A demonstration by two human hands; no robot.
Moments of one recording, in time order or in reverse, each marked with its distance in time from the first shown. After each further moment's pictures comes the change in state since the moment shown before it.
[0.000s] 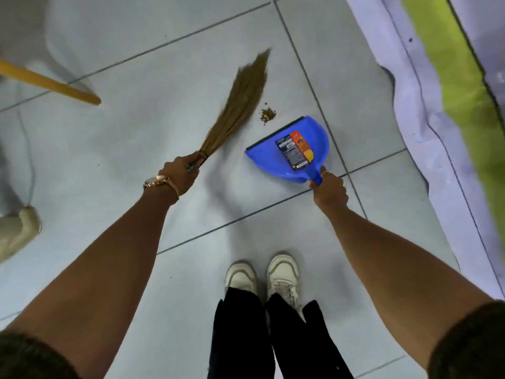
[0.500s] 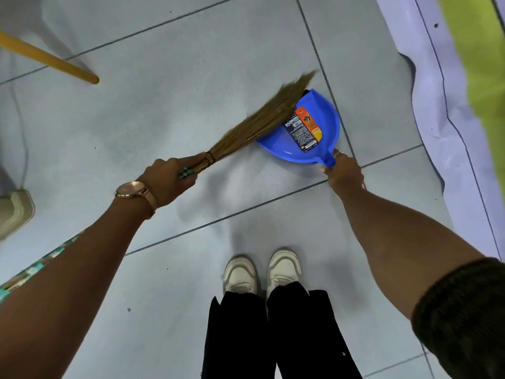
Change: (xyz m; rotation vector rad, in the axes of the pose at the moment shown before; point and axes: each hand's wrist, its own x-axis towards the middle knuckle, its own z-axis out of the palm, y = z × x) left_hand -0.044 -0.012 -0.012 0.190 -0.024 0.243; right_hand 0.044 0.001 0.002 -0.163 0.035 -0.082
